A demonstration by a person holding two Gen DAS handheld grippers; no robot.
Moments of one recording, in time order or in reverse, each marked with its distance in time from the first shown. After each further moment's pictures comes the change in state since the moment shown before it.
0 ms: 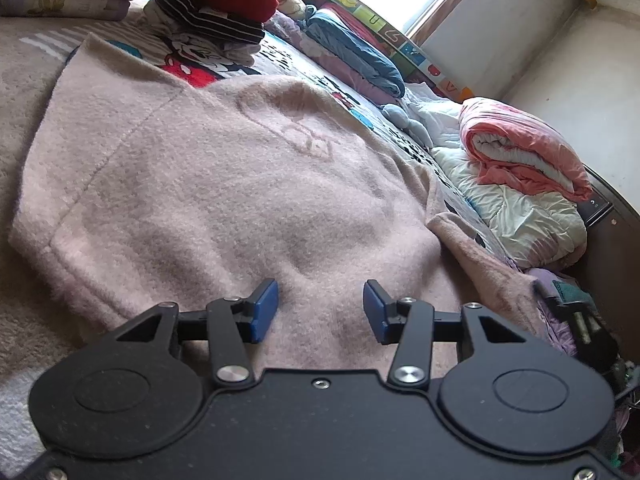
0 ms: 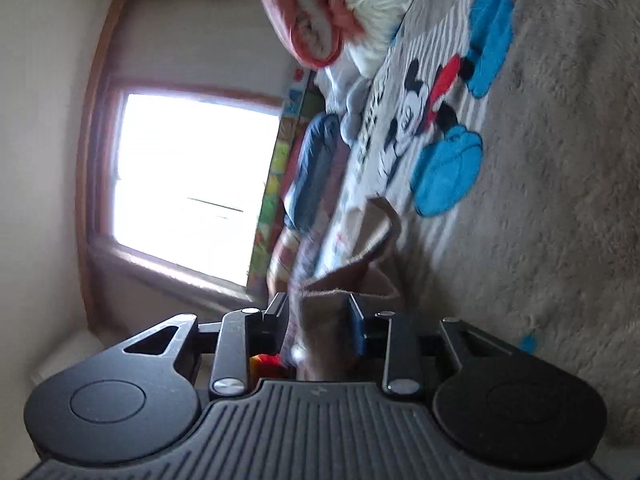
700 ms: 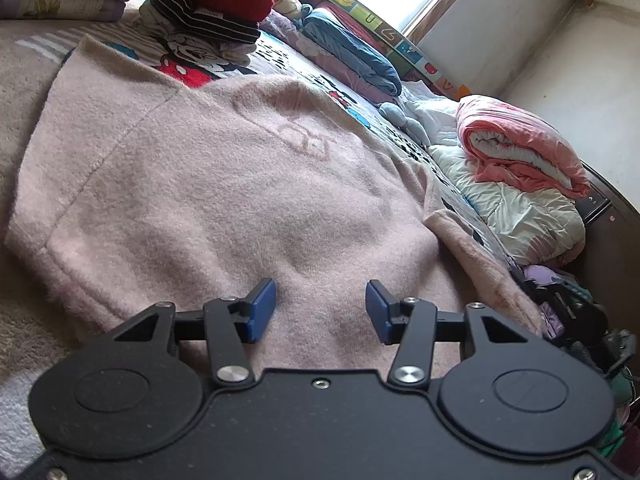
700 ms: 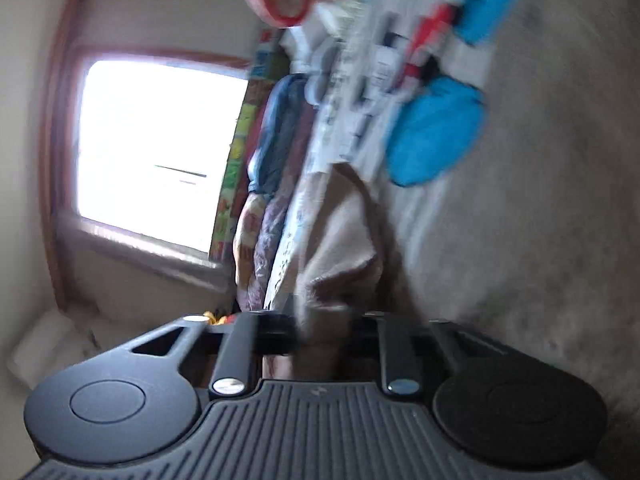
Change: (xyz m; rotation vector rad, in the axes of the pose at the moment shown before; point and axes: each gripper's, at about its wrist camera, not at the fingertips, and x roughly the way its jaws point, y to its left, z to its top) left arm 0.001 -0.002 0.000 0.008 0.002 -0.004; right arm 0.036 0.009 0.004 -0.037 0.090 -0.071
